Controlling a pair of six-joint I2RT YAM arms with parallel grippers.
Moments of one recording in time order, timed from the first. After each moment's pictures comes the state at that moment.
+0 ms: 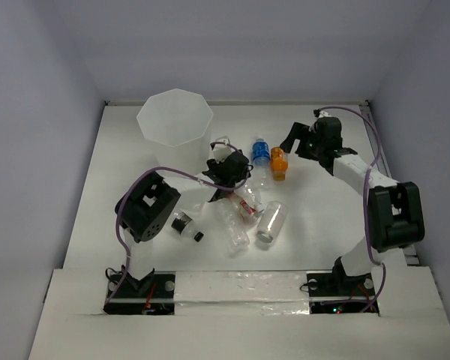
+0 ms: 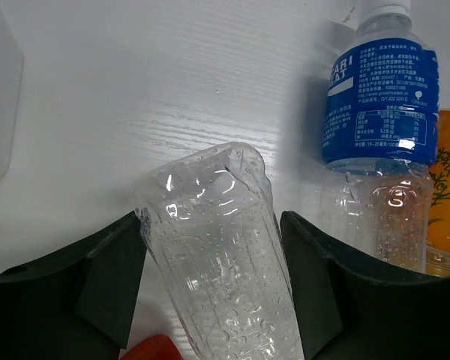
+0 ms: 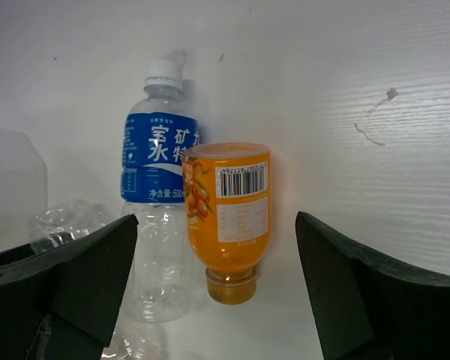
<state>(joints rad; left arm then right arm) -0.79 1.89 1.08 0.11 -0.54 -0.85 0.16 1.60 1.05 -0.02 -0.19 0.44</state>
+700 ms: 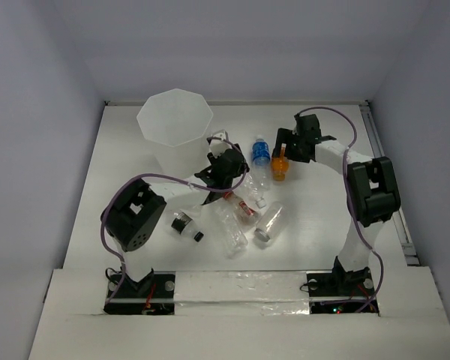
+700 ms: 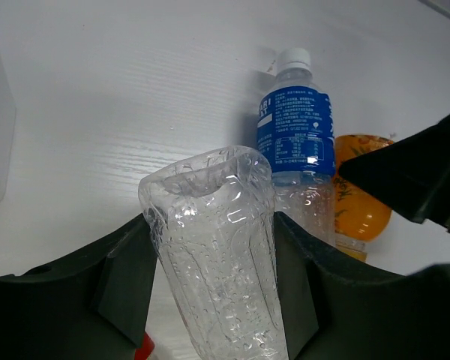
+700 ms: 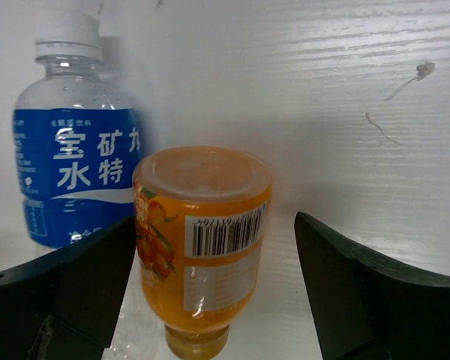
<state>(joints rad) -0.80 1.77 1.02 0.22 -0.53 -0.80 0.22 1.88 1.28 -0.23 -0.09 0.37</state>
